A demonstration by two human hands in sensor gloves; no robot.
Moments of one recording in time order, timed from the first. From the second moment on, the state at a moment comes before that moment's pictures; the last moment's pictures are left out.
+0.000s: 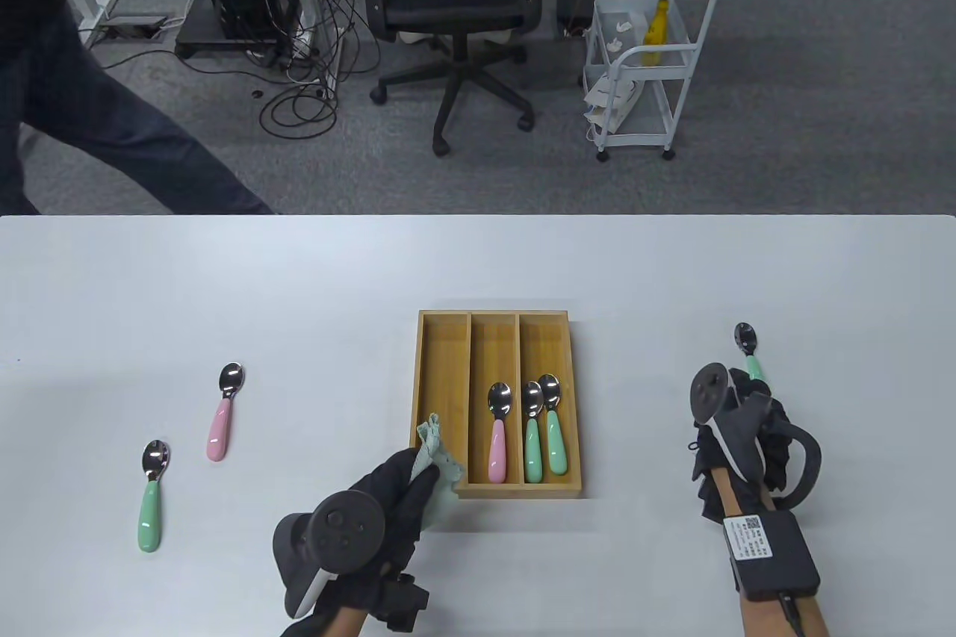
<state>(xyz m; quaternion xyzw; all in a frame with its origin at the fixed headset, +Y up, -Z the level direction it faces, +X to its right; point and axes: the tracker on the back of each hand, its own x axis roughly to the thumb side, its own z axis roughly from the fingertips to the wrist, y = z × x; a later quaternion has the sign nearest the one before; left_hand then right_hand) -0.163 -0.693 -0.190 0.07 -0.06 0.30 0.95 0.271 -0.717 -0.314 0.27 0.06 -0.96 0.07</state>
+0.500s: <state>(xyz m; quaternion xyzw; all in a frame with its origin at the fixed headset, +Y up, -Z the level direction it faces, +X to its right) -0.153 -0.695 -0.190 0.05 -0.07 0.28 0.96 0.321 -0.751 -0.360 0.32 0.00 -0.95 0.06</state>
